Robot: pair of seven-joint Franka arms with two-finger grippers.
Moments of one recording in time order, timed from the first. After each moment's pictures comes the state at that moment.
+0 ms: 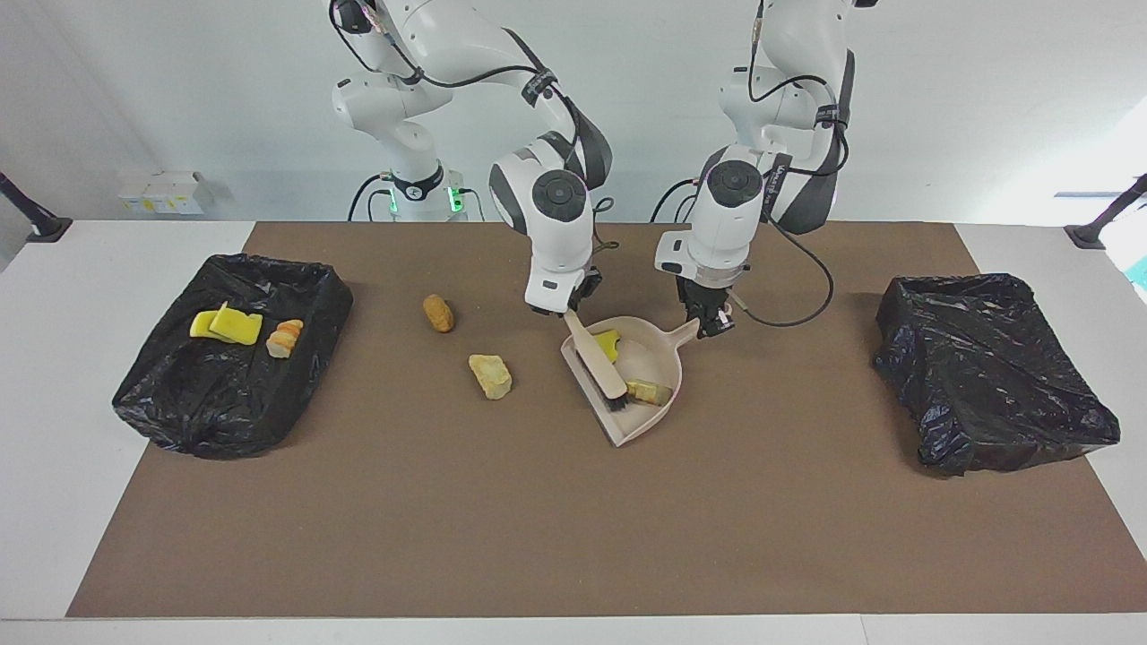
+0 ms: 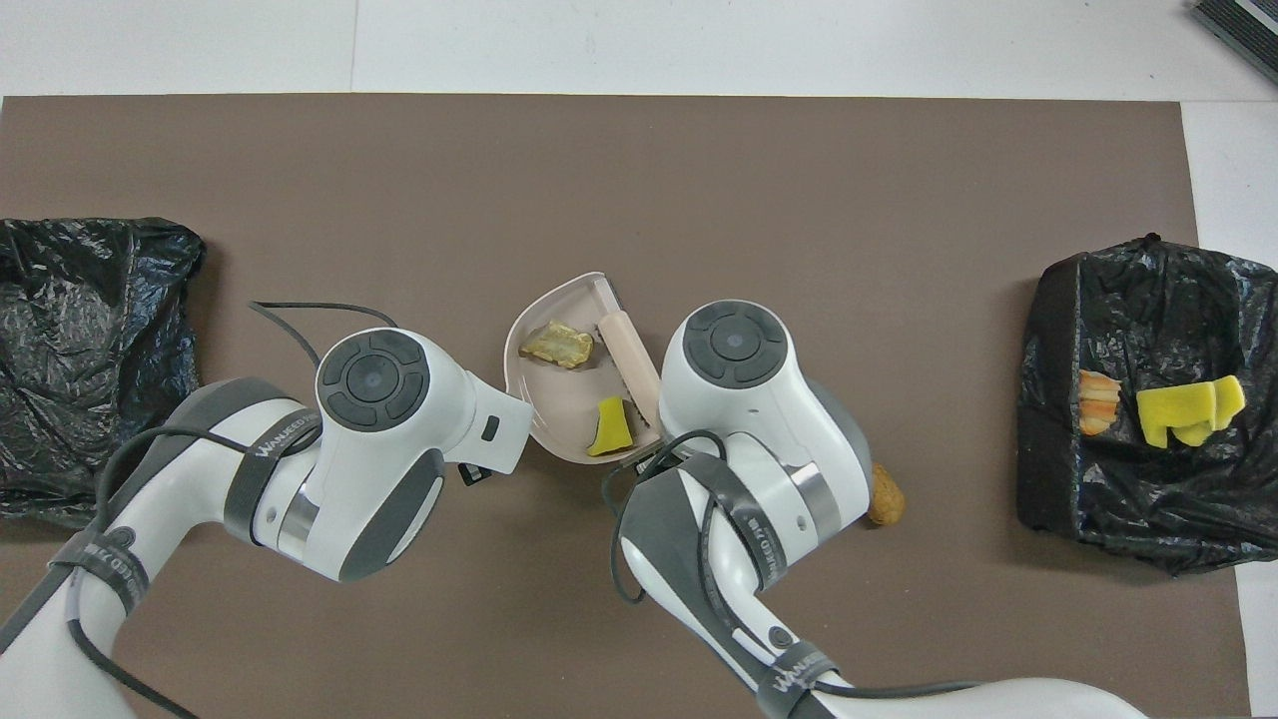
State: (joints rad) left arm -0.34 0.09 -0.17 -2.13 0.06 2.18 0.67; right arm 0.45 0.25 0.10 -1.86 0.11 1.92 0.10
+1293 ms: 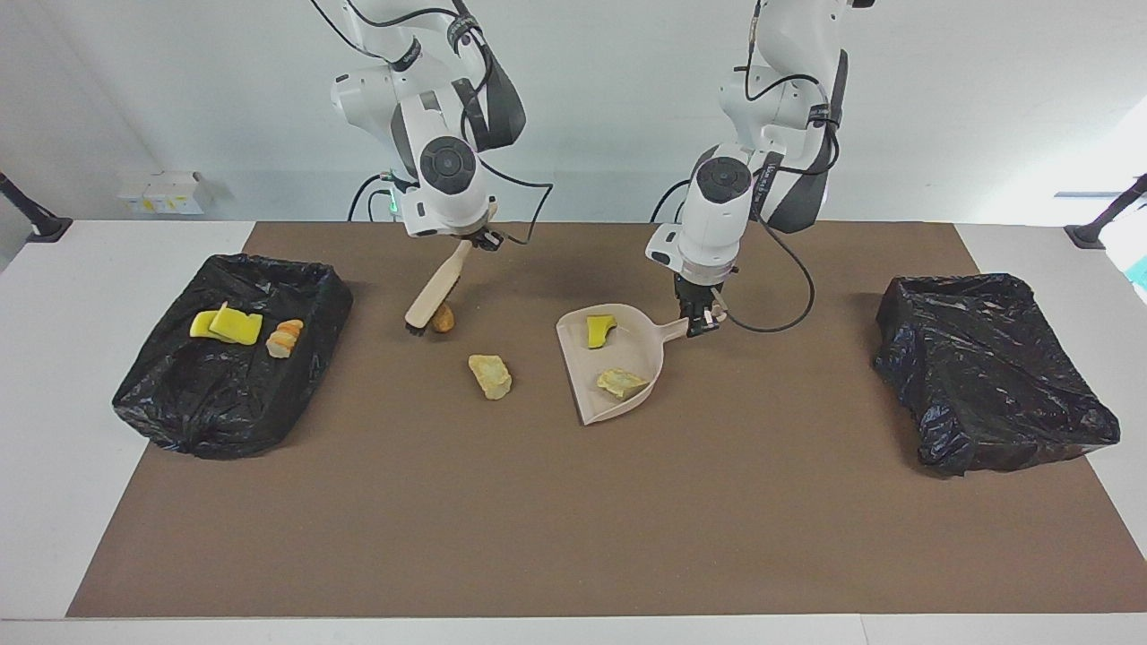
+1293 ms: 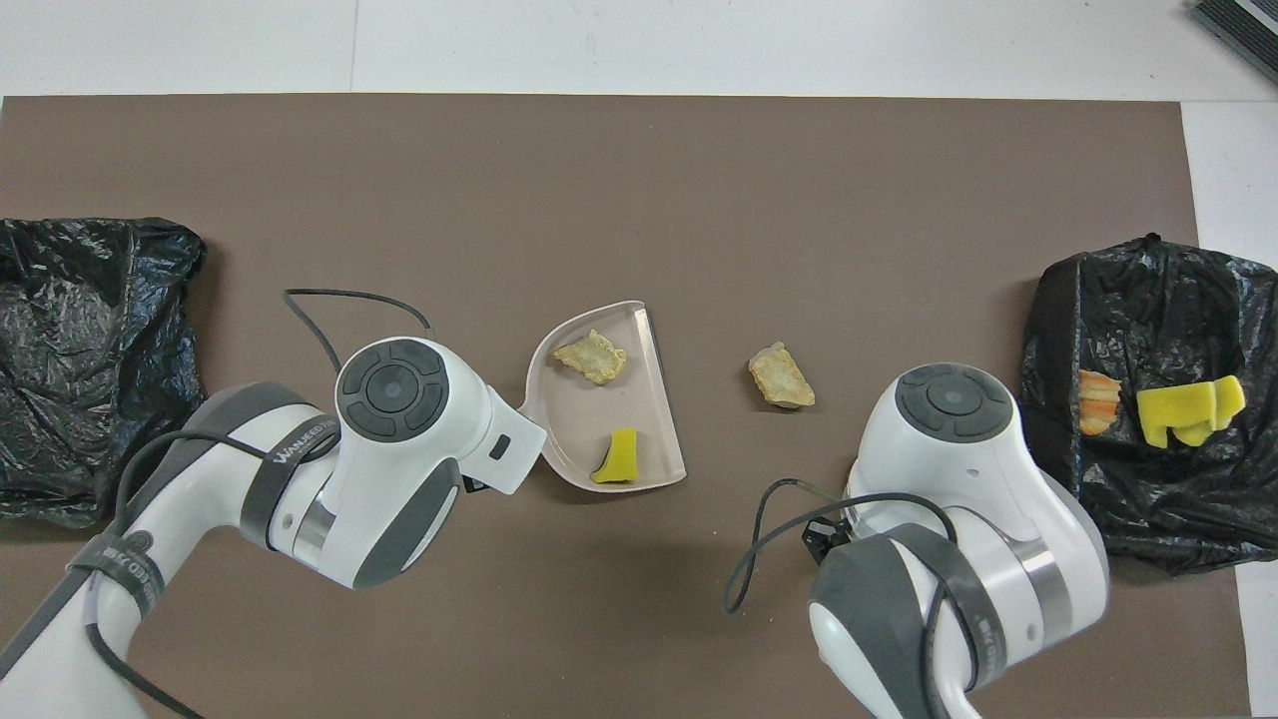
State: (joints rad) left arm -0.36 0.09 -0.17 -2.13 0.06 2.18 0.81; right arm 0.29 -0.12 0.10 -2.24 0.11 1.61 0.93
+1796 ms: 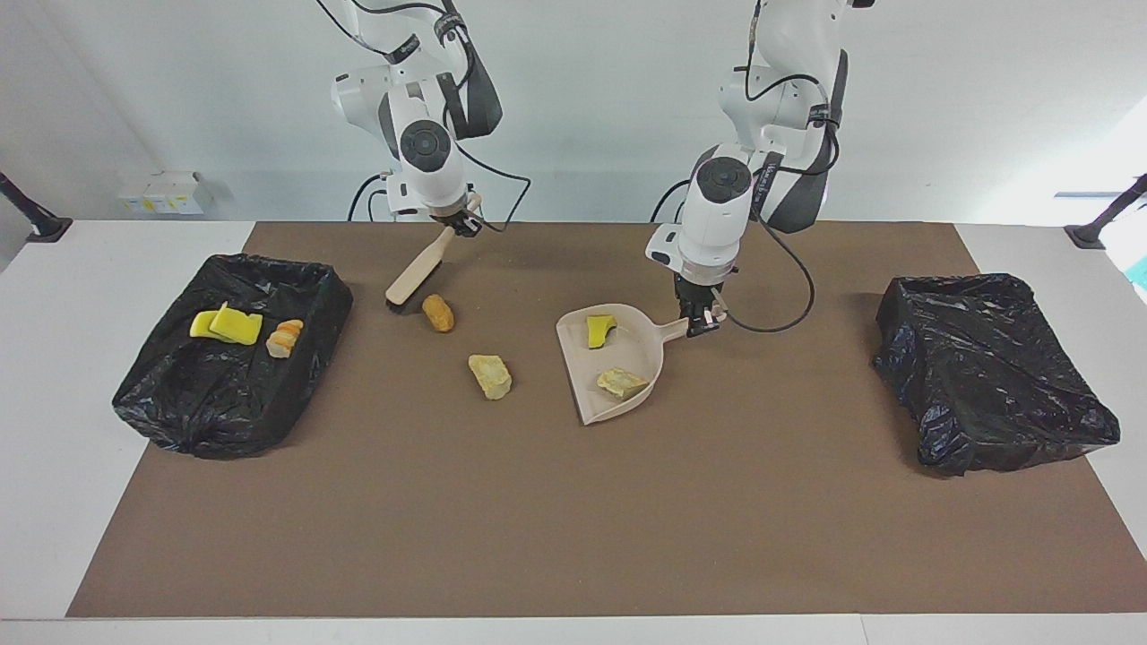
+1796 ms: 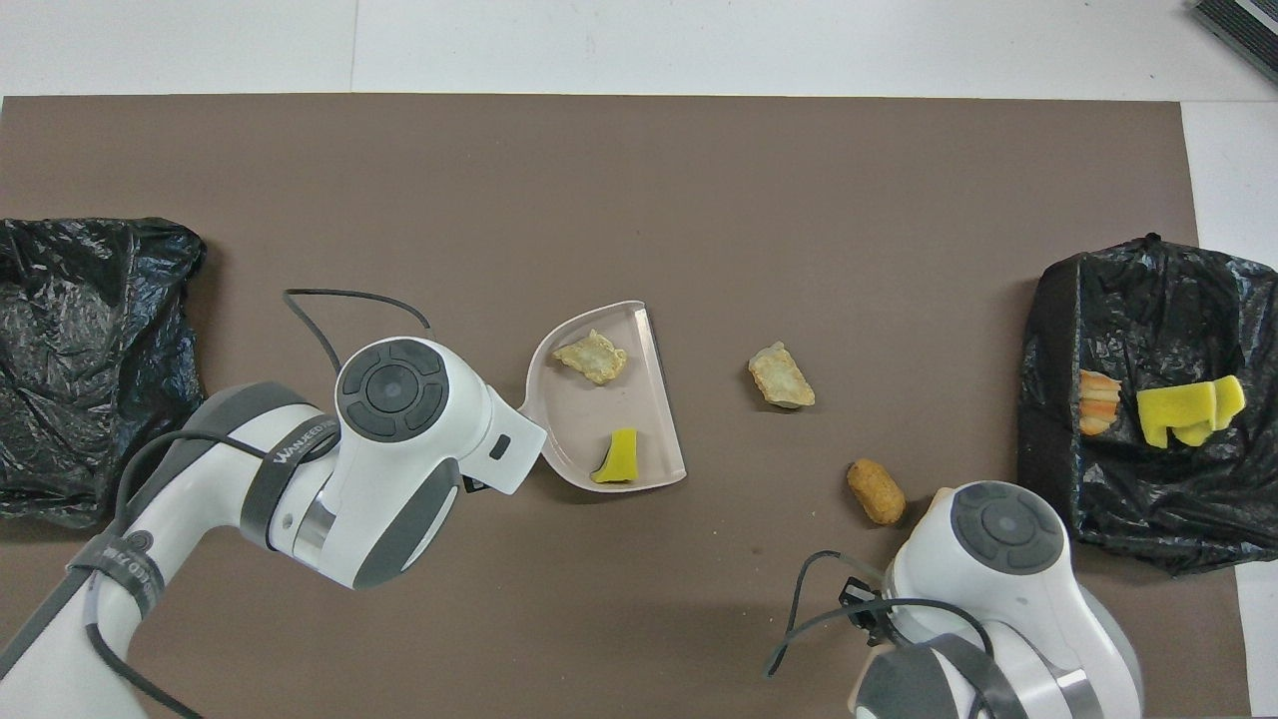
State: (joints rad) left arm -0.36 0.09 -0.17 -2.13 0.06 2.18 0.81; right arm 0.26 -0.35 0.10 -2.58 0.11 1.81 0.87
